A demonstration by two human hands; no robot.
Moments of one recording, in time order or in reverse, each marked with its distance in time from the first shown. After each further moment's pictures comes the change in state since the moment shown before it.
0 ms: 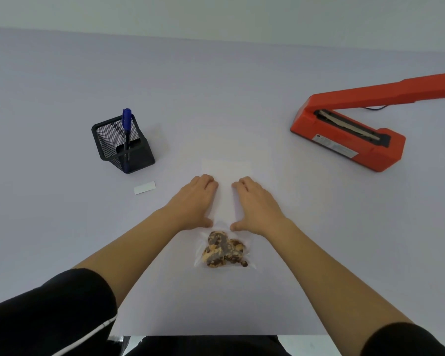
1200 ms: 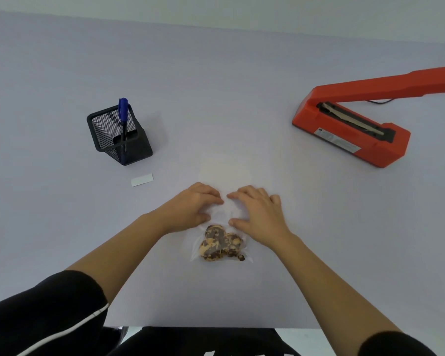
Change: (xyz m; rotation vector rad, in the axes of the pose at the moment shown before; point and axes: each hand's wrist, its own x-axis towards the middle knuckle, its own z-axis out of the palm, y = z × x) left_hand -0.008 -0.012 0.020 -0.317 0.023 0.153; right_hand -0.021 0.011 0.023 0.123 0.099 0.026
